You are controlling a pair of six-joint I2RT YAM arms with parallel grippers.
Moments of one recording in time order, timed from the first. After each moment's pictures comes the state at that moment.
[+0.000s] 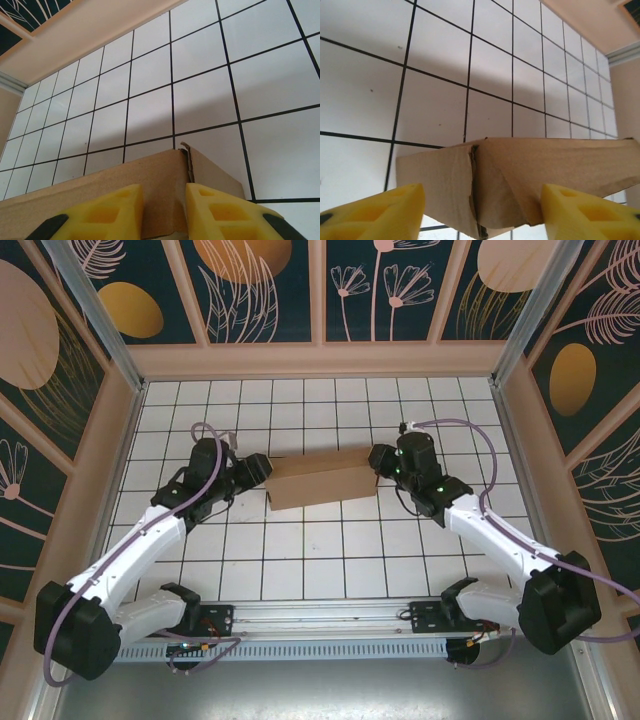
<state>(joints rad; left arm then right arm) -0.43 1.10 0.76 -0.29 0.14 -0.83 0.55 1.18 0.78 -0.14 0.11 0.69</state>
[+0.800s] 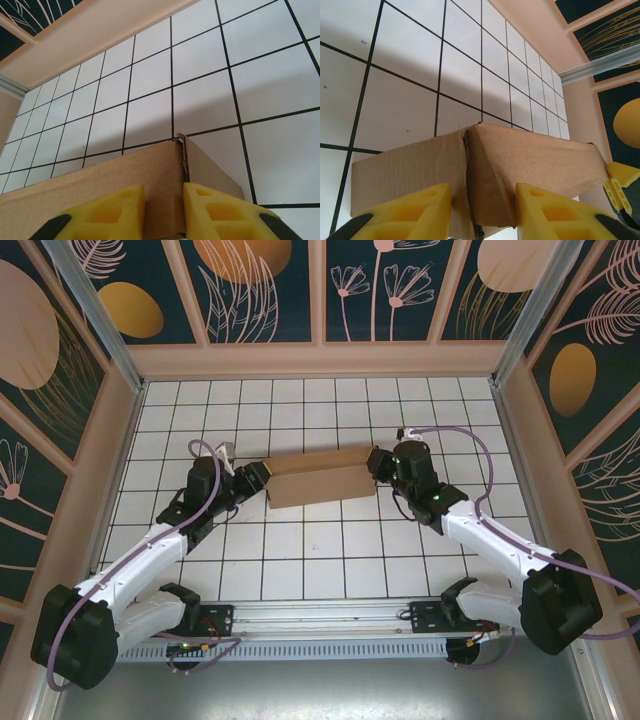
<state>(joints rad) -0.43 1.05 0.55 0.03 0.20 -0.94 0.57 1.17 0.70 -0.03 0.14 0.69</state>
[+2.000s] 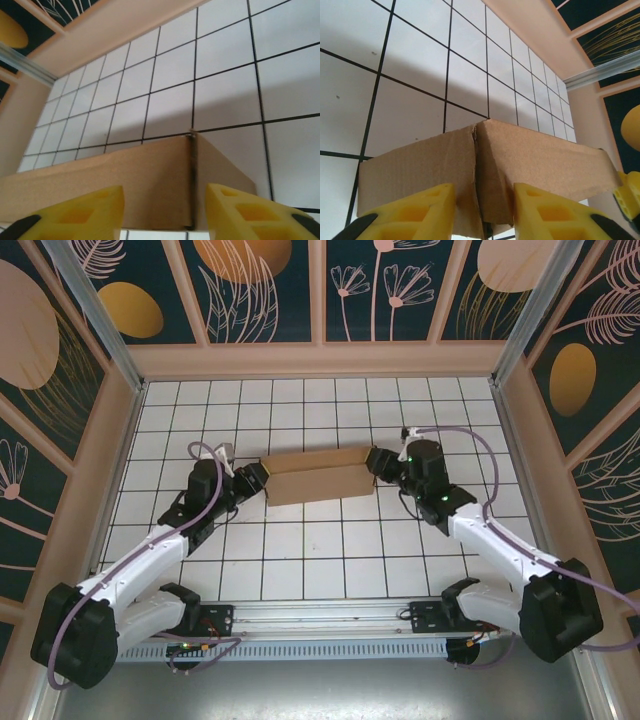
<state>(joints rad) -0.43 1.06 0.53 0.06 0.15 -0.90 0.45 1.13 0.69 -0.03 -0.08 0.64</state>
